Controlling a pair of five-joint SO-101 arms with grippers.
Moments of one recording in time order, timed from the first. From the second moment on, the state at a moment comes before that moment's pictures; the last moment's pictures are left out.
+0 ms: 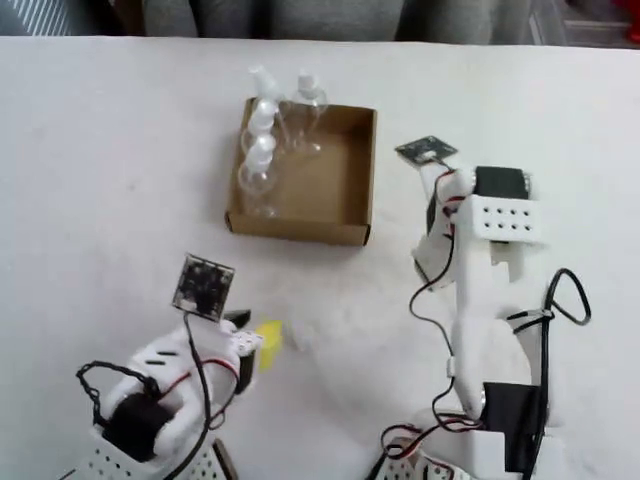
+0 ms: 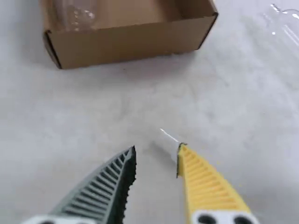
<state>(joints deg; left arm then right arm) 25.2 -103.8 85.9 71.9 16.7 1.6 -10.0 14.7 94.9 31.0</state>
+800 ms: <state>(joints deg) 33.2 -92.1 89.0 58.2 25.1 7.9 -9.5 14.6 92.0 35.2</state>
